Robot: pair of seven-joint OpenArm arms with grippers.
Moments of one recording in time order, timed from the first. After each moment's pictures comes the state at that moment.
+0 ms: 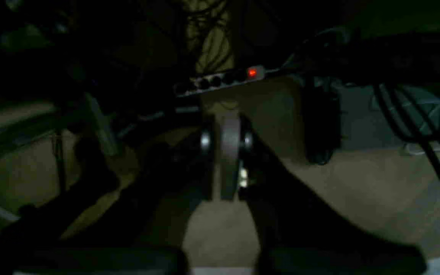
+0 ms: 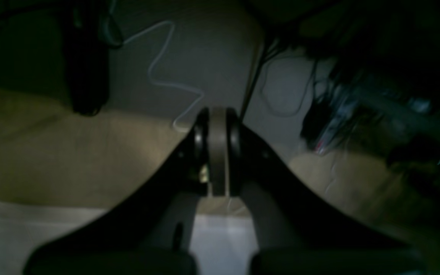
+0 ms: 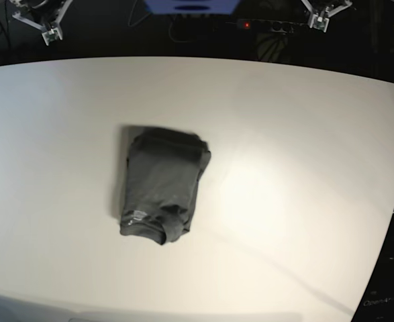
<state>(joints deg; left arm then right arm) 43.7 9.3 -38.9 92.3 25.0 -39.9 10.9 -45.5 -3.8 37.2 105.3 -16.9 41.1 -39.5</state>
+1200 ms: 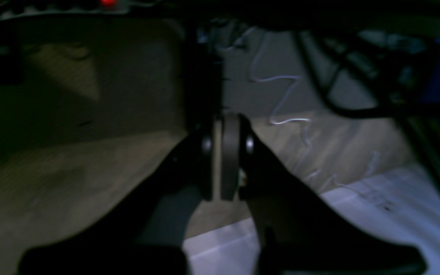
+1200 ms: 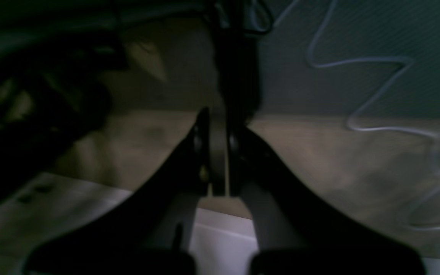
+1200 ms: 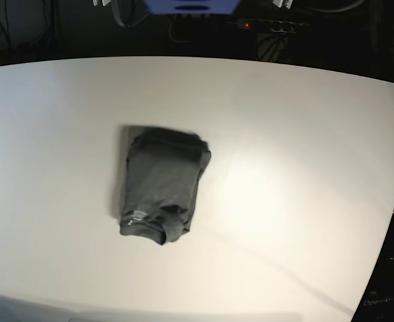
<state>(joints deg) 15.8 -6.7 -55.4 8.7 57.0 -38.7 -21.1 -15.5 9.6 37.2 0.1 -31.9 27.6 18.9</state>
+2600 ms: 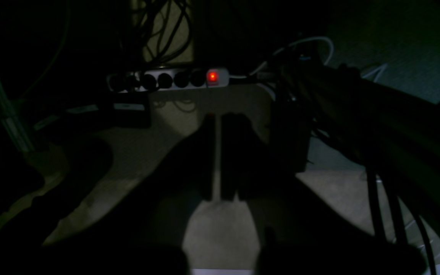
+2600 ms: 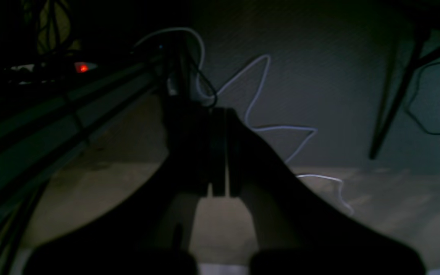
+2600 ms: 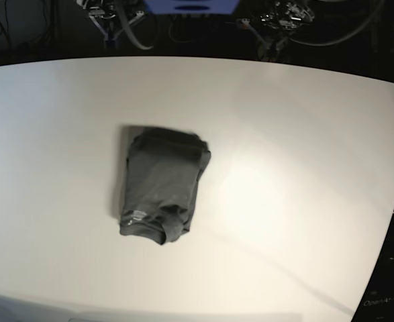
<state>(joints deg) -1.1 -3.0 -55.4 0.8 56.9 -2.9 -11.2 -4.0 4.2 37.8 2.9 -34.1 6.6 12.9</state>
